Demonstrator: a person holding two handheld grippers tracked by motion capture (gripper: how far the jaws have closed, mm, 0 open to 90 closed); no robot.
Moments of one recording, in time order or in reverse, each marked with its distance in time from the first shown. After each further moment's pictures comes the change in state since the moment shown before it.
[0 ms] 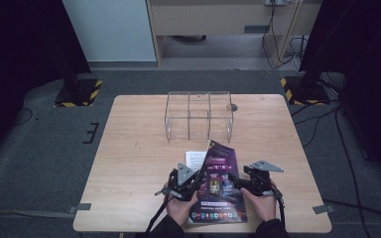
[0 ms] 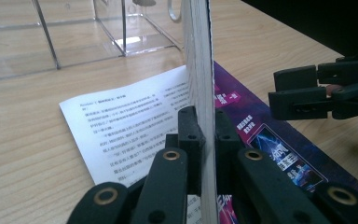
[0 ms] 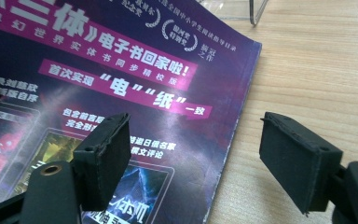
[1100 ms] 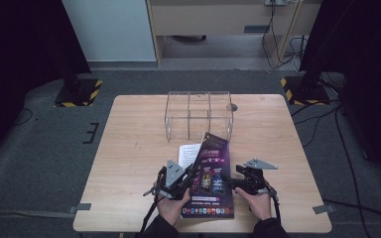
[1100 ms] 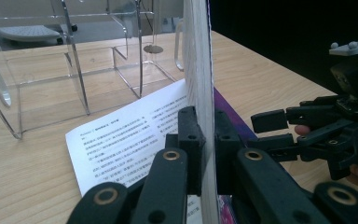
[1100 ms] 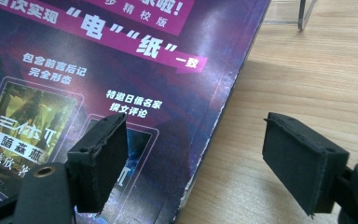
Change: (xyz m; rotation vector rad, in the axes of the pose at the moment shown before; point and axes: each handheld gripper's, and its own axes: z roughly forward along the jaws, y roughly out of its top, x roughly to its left) left arm 0.006 0.022 -0.036 -0.126 0.009 0.032; right arm 0.012 0.005 0.011 0.001 0.100 -0.007
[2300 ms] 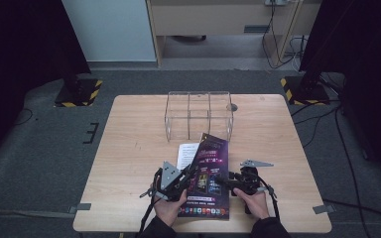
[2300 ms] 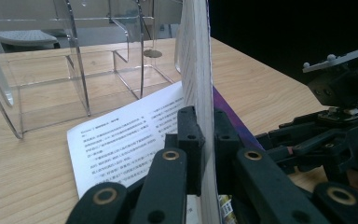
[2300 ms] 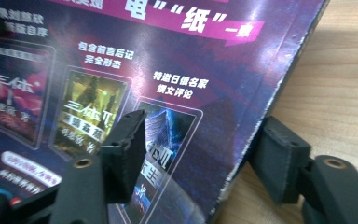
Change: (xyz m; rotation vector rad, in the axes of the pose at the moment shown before) left arm 0.006 -0.006 -0.005 -0.027 -0.016 -0.011; right arm -0.001 -0.004 0.012 0.077 0.253 0.118
